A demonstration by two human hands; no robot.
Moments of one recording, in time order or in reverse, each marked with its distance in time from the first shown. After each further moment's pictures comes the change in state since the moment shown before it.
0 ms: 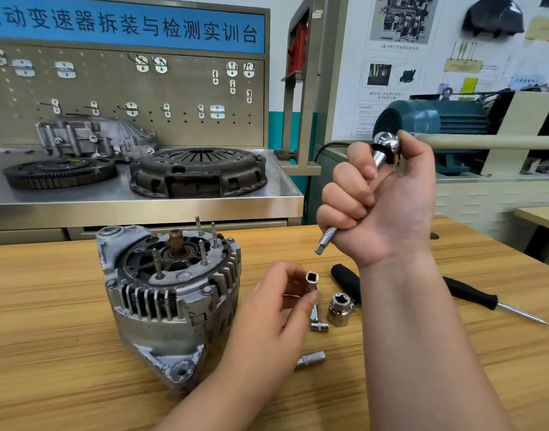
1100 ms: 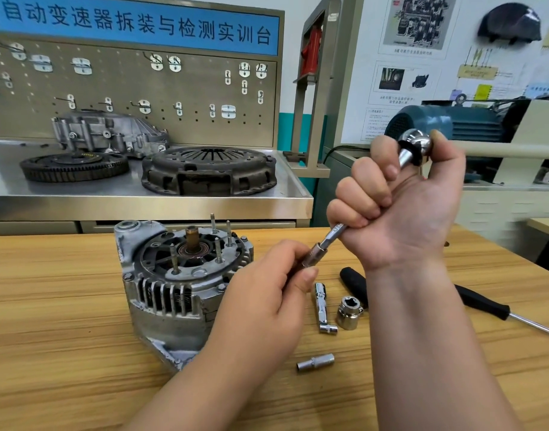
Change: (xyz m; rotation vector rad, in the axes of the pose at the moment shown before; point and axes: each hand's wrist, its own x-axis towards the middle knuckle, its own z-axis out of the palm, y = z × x) left_hand 0.009 0.035 -0.032 0.260 0.011 0.153; right_hand -0.003 0.007 0.014 0.027 -0.055 -0.114
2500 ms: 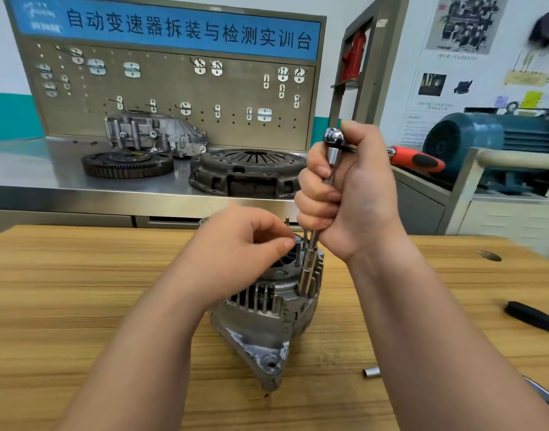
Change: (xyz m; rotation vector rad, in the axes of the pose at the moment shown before) left_hand 0.027 -0.035 -0.117 0.117 -0.146 -0.239; right_hand 0.036 0.083 0.061 -0.369 0.000 0.256
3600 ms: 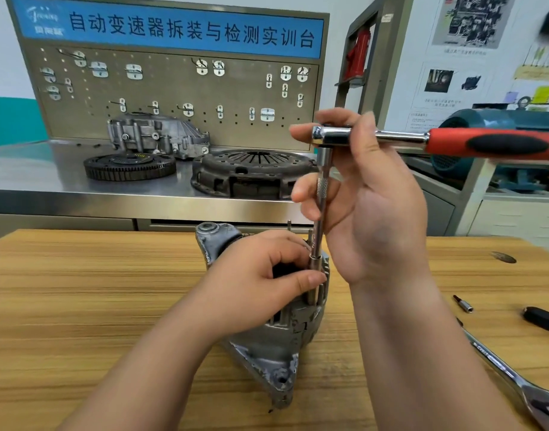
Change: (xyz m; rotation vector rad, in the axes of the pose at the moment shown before) left_hand 0.000 -0.012 0.022 -0.053 -0.131 0.146; right_hand -0.014 0.013 0.007 -0.069 0.041 -0.395
